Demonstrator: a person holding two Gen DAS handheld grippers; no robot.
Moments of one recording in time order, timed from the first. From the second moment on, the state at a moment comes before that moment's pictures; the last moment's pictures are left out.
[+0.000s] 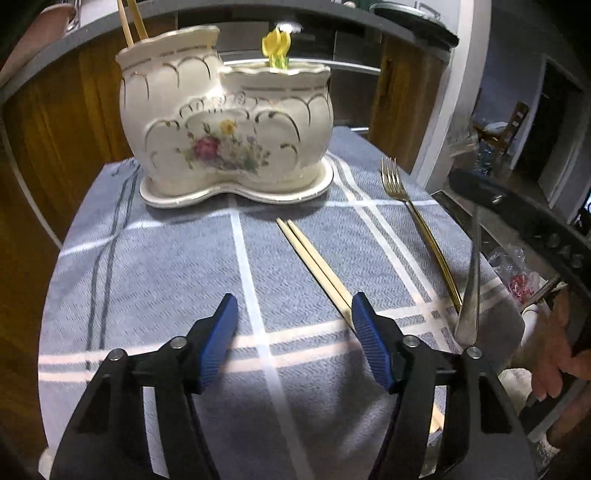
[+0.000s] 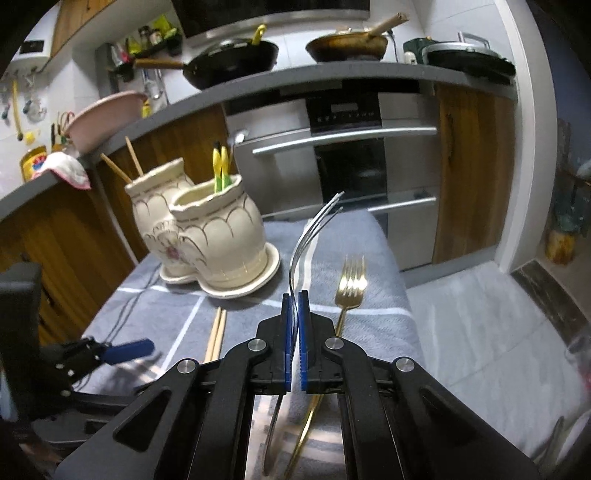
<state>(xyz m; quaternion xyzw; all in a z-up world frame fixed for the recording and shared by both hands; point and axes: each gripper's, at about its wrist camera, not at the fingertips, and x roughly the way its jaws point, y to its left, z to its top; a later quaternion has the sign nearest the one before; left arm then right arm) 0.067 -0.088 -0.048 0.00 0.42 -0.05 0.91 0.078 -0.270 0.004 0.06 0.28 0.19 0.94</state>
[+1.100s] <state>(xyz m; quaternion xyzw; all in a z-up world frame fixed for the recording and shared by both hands) 0.067 -0.072 -0.051 0.06 0.46 -0.09 0.88 0.068 -0.281 0.012 0.08 0.27 0.20 0.94</state>
